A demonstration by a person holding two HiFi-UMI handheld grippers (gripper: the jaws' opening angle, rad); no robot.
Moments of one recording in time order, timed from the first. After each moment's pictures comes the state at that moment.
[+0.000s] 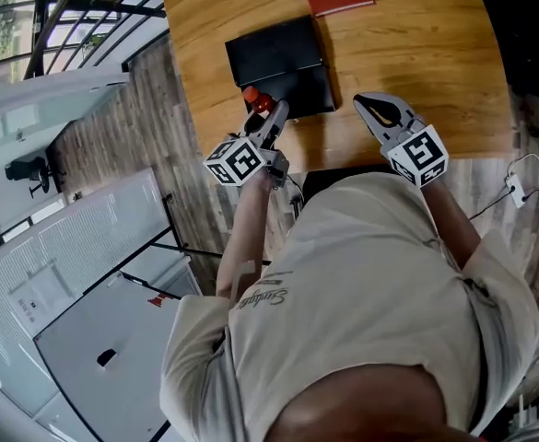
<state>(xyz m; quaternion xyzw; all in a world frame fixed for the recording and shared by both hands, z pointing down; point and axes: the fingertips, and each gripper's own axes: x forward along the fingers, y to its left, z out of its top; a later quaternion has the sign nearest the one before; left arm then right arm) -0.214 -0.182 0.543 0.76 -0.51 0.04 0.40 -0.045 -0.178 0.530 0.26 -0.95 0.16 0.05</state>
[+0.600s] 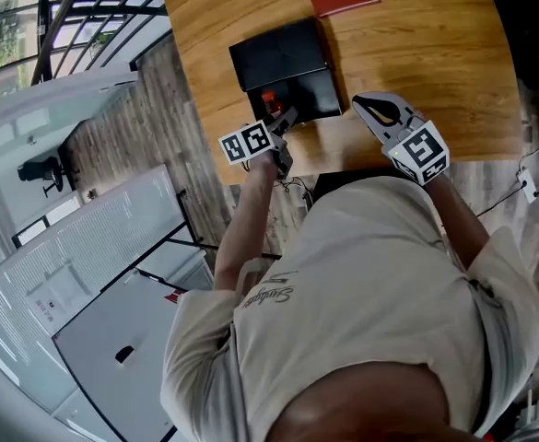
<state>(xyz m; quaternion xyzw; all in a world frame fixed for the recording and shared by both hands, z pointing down) -0.239 -0.174 0.650 0.66 -0.50 0.16 0.54 -0.057 -0.190 0.539 0.23 -0.95 0.18 0.05</state>
